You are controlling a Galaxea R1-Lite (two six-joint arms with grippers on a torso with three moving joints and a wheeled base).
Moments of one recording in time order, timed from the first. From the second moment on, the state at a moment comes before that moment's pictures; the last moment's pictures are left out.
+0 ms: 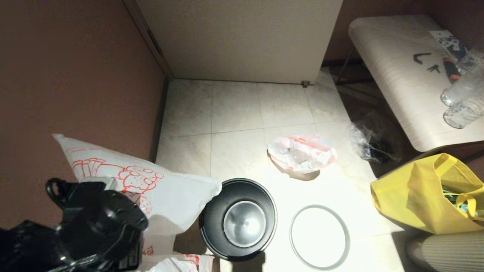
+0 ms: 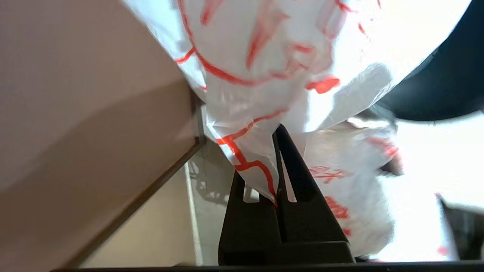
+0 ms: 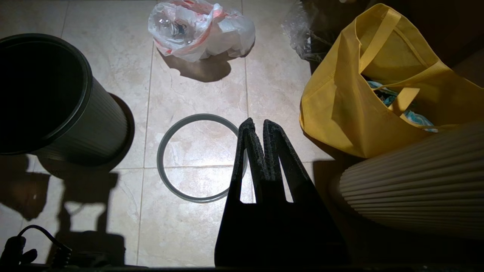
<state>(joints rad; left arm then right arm) -0.85 1.30 -0.73 0.54 0.80 -0.74 -0.01 0.00 0.00 0.00 0.04 -0.07</state>
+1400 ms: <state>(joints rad) -0.94 1.68 -1.00 0.39 0.40 -0.53 -0.01 0.00 0.00 0.00 0.04 -0.07</state>
